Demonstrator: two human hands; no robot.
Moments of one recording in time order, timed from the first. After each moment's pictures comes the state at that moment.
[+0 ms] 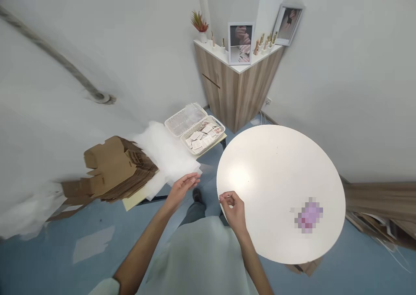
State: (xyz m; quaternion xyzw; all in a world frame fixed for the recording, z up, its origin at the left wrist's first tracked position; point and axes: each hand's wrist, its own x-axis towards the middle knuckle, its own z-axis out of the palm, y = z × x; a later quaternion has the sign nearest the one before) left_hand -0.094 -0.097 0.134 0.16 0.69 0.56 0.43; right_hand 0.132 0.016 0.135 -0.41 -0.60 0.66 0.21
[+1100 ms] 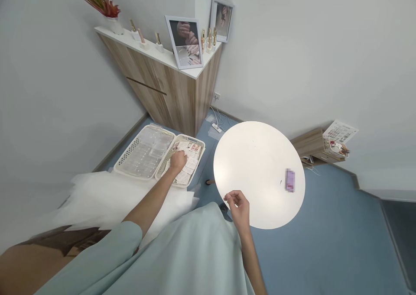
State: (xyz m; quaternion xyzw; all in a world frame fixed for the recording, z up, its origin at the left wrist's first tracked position) left_hand -0.357 0.155 -0.001 0.53 0.80 0.05 0.27; right_hand -0.042 -0.009 0.177 -0.63 -0.51 0.46 0.35
